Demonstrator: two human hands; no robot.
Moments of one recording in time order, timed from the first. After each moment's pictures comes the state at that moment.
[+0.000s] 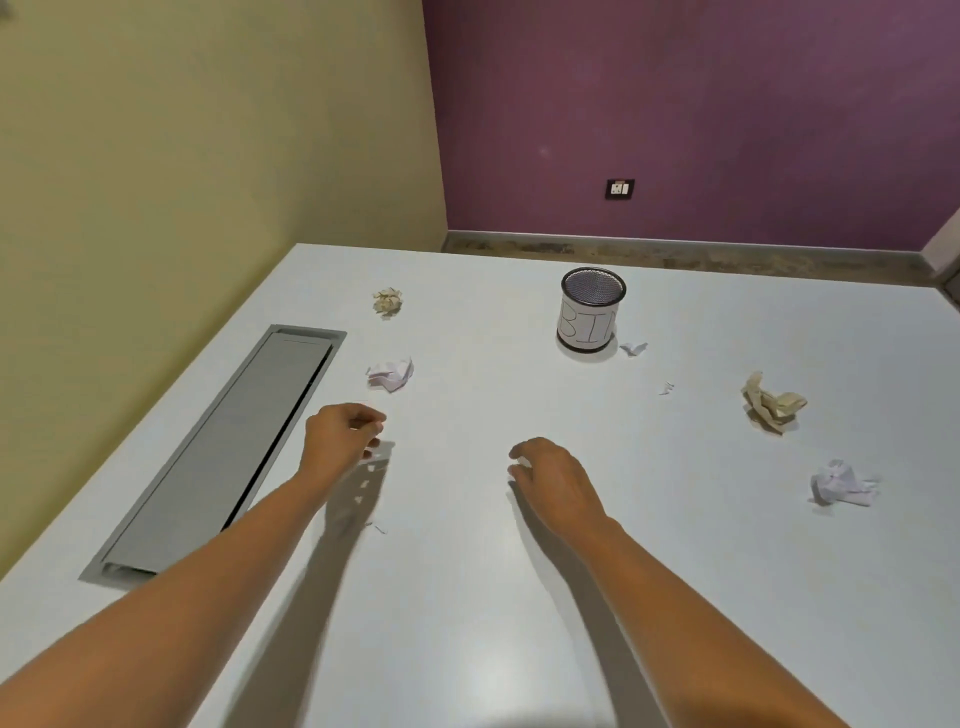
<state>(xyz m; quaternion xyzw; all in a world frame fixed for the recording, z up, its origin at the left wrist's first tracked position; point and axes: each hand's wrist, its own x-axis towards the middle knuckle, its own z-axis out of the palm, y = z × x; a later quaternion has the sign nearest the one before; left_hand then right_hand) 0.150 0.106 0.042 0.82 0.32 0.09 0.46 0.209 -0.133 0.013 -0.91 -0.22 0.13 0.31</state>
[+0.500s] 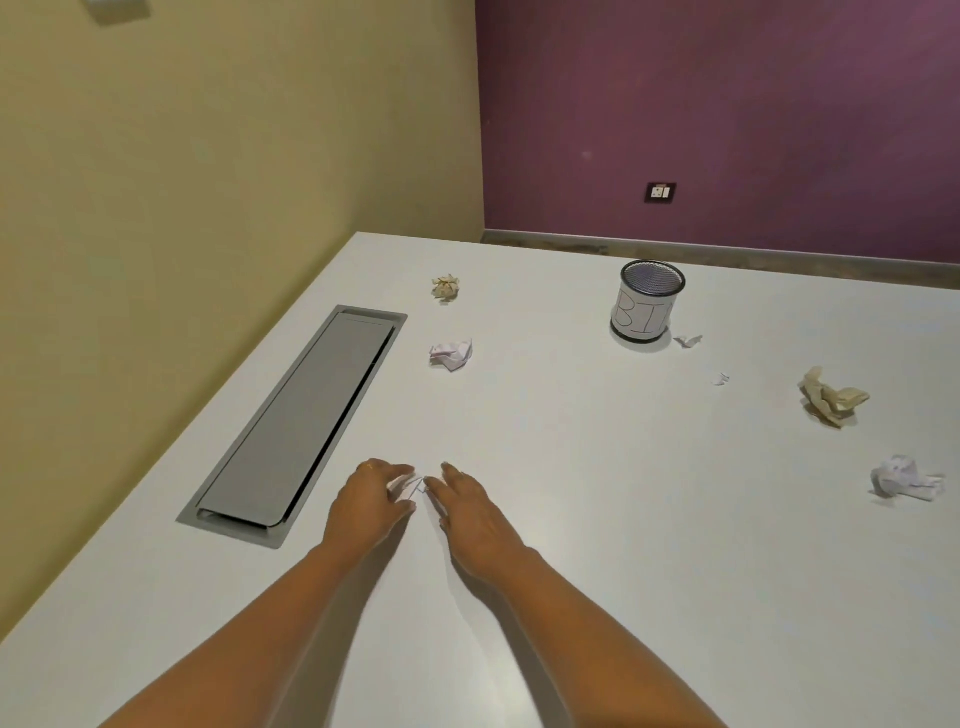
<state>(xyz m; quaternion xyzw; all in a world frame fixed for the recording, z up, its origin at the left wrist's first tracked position) 0.047 0.115 0.000 0.92 0.28 -0.02 0.26 0.098 -0.030 -0.004 -0.86 -0.36 0.23 0.29</state>
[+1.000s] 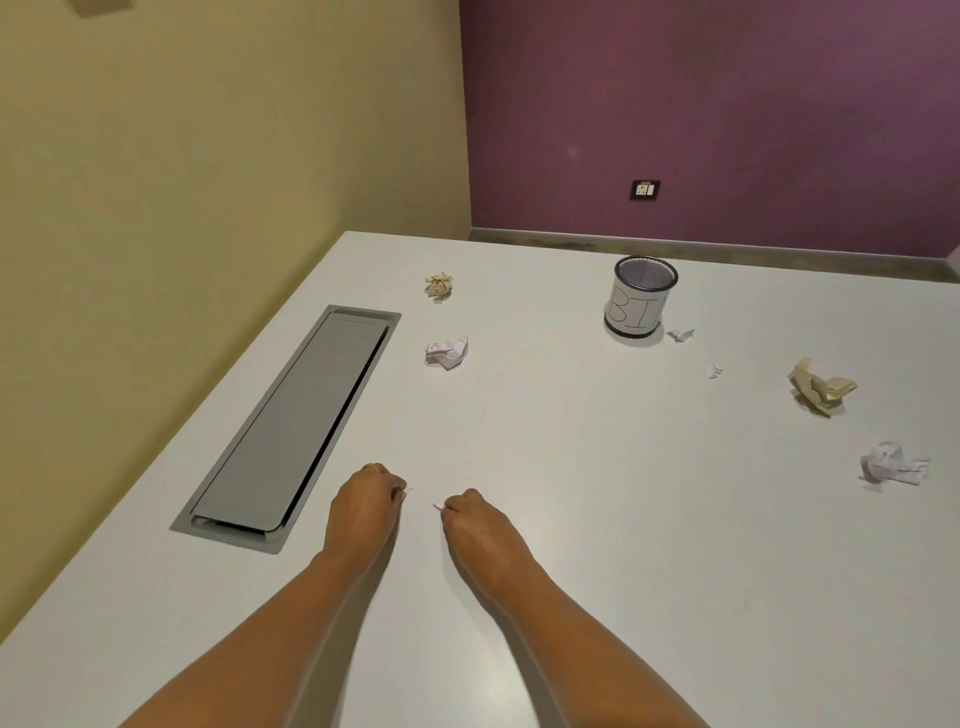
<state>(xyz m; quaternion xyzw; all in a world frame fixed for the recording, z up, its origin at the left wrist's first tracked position) 0.045 0.117 -0.011 0.96 0.24 0.03 0.15 0.088 -0.031 -0.016 -0.88 -0.43 0.13 0.15</state>
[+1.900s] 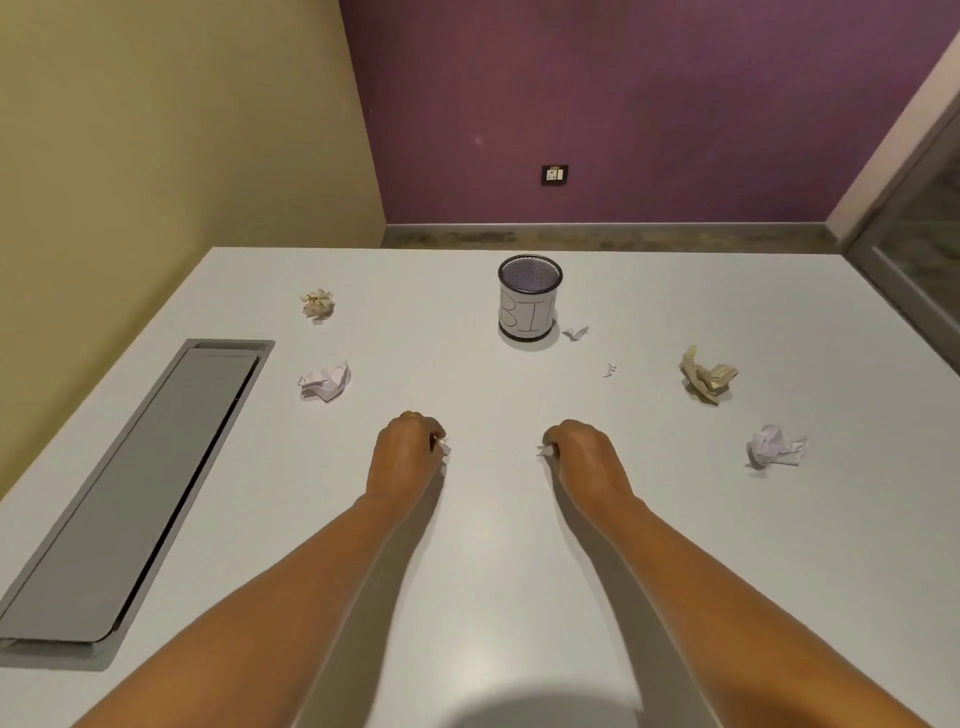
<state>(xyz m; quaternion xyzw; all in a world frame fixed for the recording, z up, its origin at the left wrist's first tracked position) 0.201 0.001 0.011 0.95 0.14 0.06 0.26 0.243 -0.200 0.008 -0.94 -0.14 0.07 0.30</state>
